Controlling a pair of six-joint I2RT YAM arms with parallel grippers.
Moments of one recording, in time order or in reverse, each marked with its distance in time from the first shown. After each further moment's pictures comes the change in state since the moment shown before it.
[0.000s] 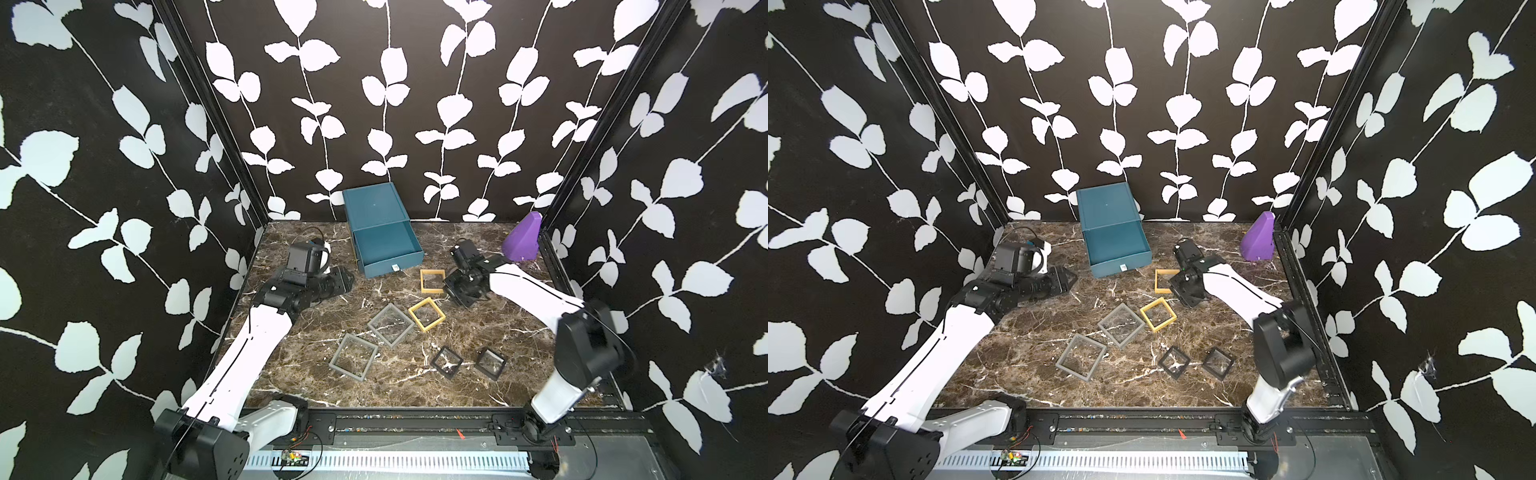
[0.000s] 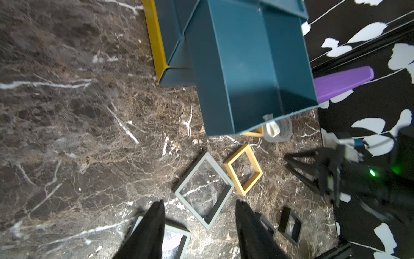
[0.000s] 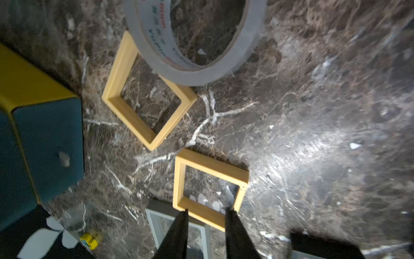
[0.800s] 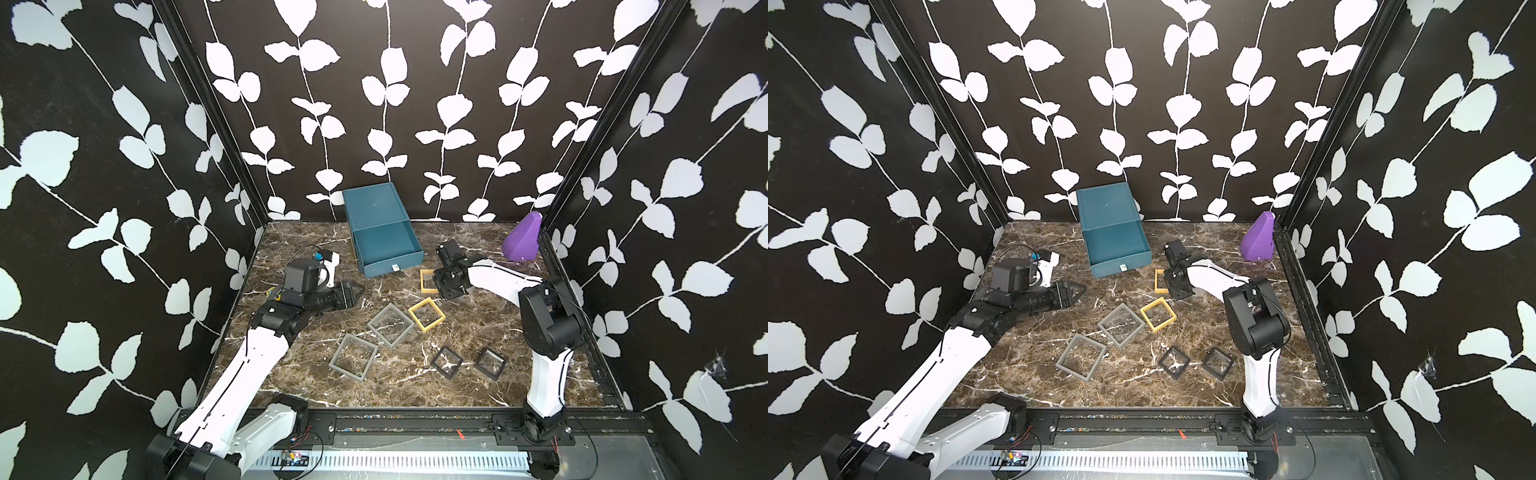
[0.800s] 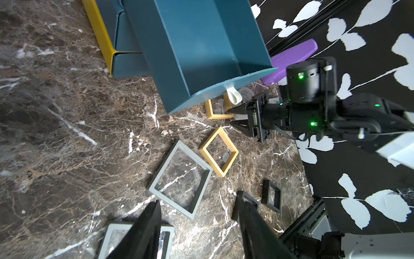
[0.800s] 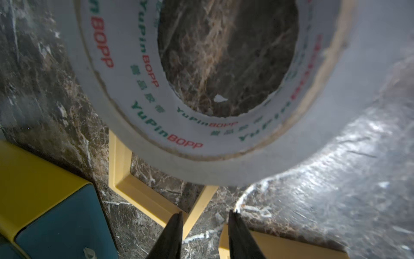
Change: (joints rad) left arm -0.010 -0.123 -0.165 0.168 0.186 0.054; right arm 0.000 0.224 0.080 0.190 0.057 0.280
